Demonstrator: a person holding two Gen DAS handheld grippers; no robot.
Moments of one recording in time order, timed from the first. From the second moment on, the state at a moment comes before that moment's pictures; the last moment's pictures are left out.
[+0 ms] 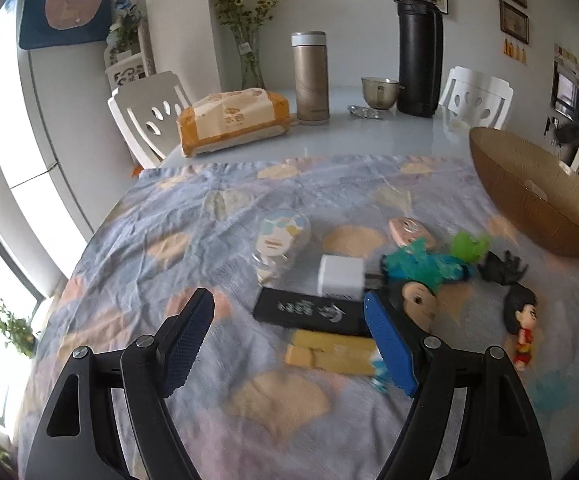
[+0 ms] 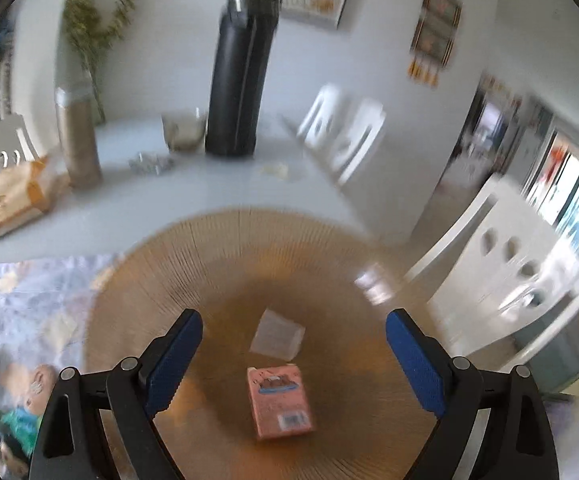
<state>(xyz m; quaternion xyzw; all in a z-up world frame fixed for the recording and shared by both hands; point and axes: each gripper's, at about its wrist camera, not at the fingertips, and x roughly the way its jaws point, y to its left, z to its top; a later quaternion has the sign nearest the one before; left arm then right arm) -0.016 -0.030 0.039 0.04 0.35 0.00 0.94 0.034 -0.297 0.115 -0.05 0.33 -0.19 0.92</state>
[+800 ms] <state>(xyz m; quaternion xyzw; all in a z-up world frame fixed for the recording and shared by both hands) -0.044 -0.011 0.032 -0.08 0.37 -0.07 0.92 -0.060 -0.219 0.016 0.01 0.41 0.03 0.91</state>
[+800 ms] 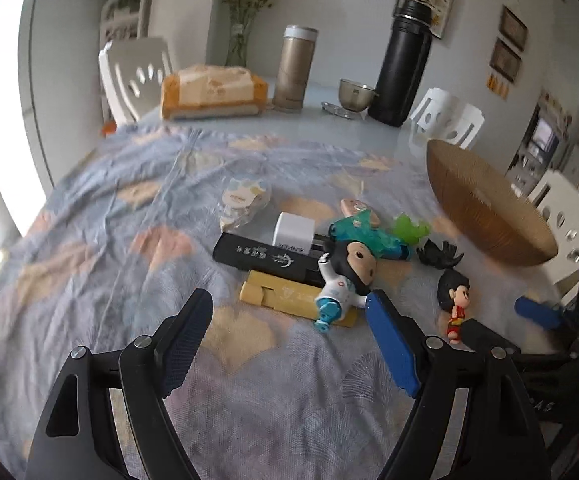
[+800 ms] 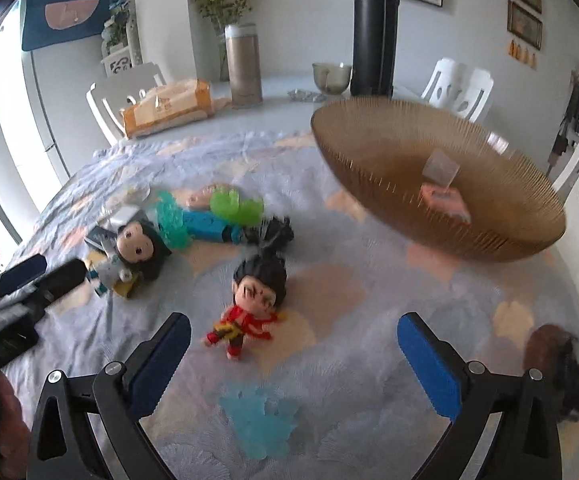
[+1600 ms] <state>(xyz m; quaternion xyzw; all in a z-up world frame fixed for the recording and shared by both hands) -0.024 -0.056 0.044 0.05 0.41 -0.15 0.90 -0.102 -0.274 0.040 0.08 0.38 0.07 0.92</state>
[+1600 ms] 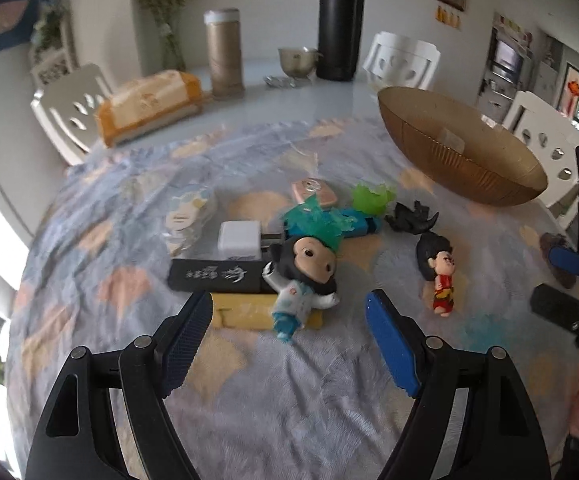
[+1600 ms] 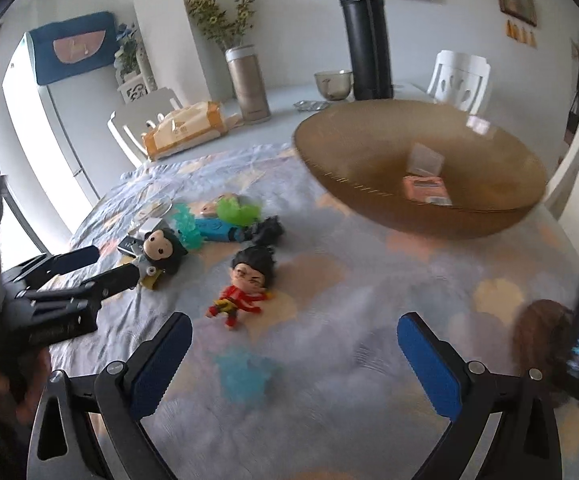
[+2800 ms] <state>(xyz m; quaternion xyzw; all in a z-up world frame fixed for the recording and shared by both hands) -0.007 -0.054 0.038 -0.01 0.38 -0.20 0.90 -0.042 -0.255 0.026 0.12 0.45 0.07 0.88</state>
